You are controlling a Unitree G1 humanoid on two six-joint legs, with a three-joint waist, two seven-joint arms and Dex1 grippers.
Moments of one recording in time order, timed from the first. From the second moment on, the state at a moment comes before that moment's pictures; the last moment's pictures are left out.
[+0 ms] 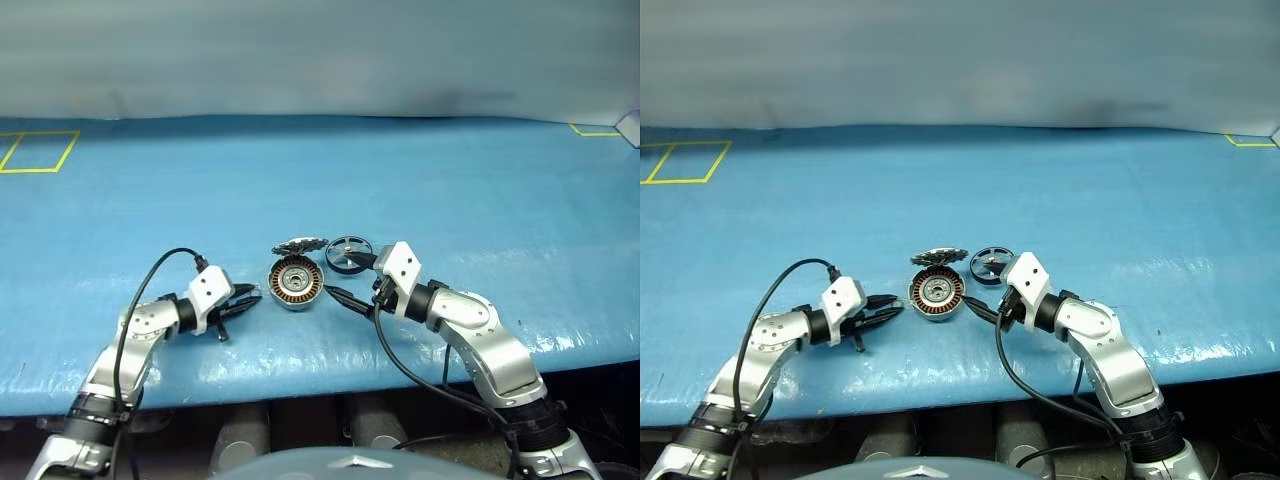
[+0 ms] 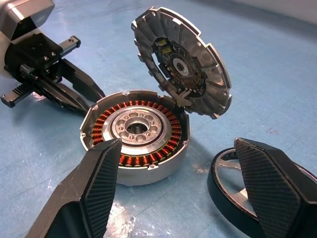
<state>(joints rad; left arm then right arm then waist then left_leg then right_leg) -0.03 0.59 -0.09 0.02 -0.14 0.11 -0.87 -0.09 -0.44 0.19 -0.32 0.23 0.37 0.71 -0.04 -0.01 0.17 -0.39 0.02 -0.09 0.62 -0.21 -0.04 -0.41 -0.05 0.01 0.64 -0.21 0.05</state>
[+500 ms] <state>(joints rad) -0.08 0.55 -0.04 -0.16 -0.38 0.27 -0.93 -0.08 -0.46 0.19 -0.32 0.27 0.38 0.78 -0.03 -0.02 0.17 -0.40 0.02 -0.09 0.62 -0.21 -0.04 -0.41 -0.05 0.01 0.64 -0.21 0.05</state>
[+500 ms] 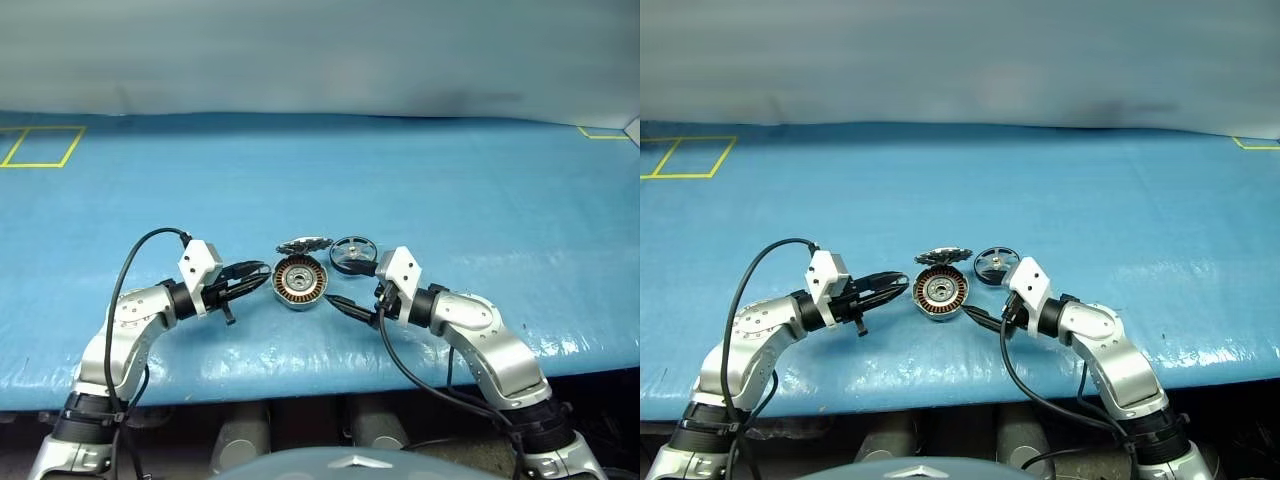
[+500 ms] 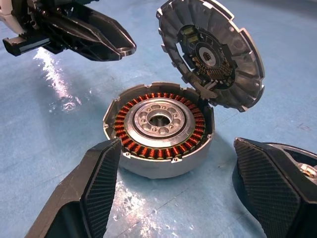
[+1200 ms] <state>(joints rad) -0.26 0.51 -0.25 0.00 -0.20 0.23 -0.99 -0.04 -0.46 0.19 -0.32 0.26 0.38 0.74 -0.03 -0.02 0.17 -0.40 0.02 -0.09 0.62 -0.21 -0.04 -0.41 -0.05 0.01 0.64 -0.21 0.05</state>
